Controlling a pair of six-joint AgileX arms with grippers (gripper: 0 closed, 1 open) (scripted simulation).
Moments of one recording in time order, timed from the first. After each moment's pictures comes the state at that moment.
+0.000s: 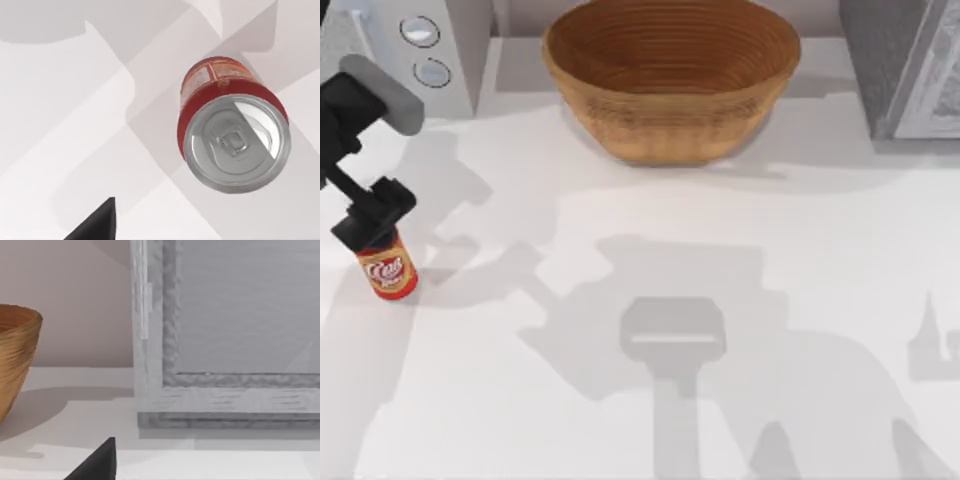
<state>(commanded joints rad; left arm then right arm) -0.08 1.76 1.43 -1.11 0.01 0.67 0.00 0.00 0.00 0.00 0.00 0.00</state>
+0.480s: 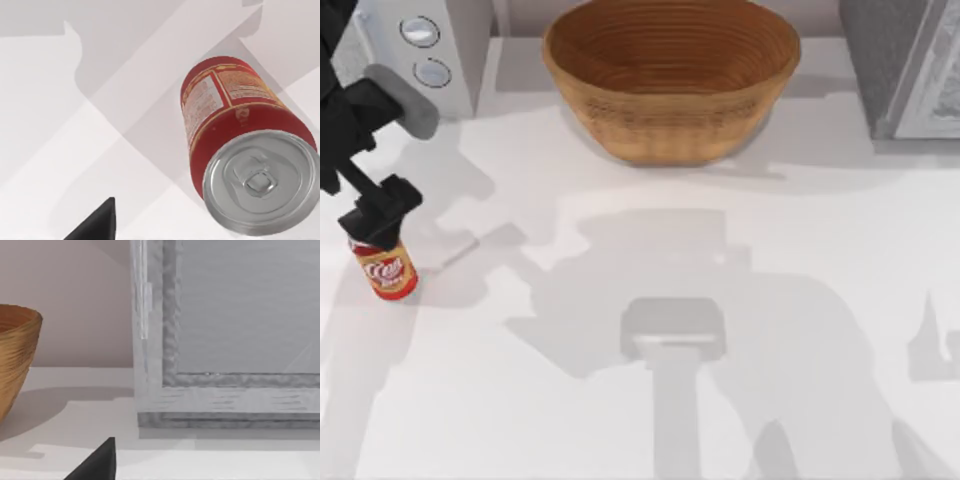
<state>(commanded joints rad) -0.08 1.93 1.58 -1.22 0.00 0.73 0.00 0.00 0.00 0.00 0.00 0.00</state>
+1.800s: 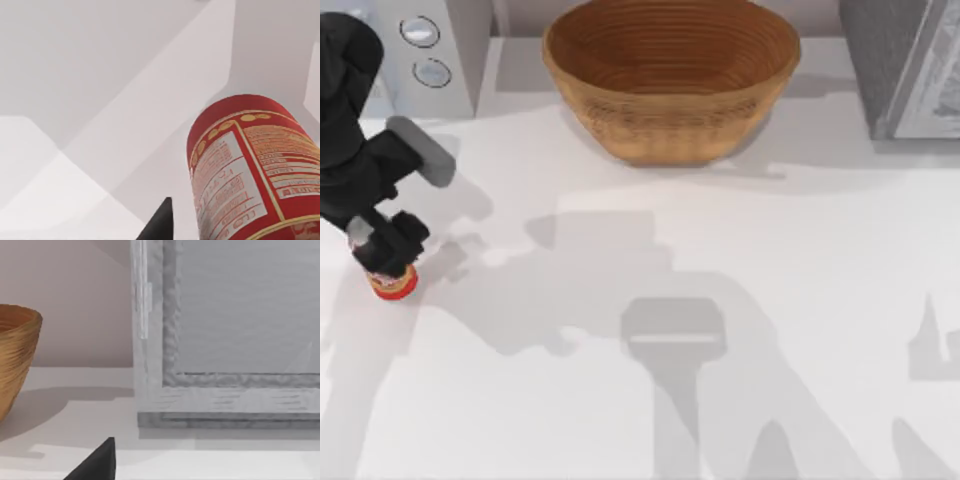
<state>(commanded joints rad) -0.08 1.98 1.41 -0.99 0.00 0.73 0.00 0.00 0.00 0.00 0.00 0.00</state>
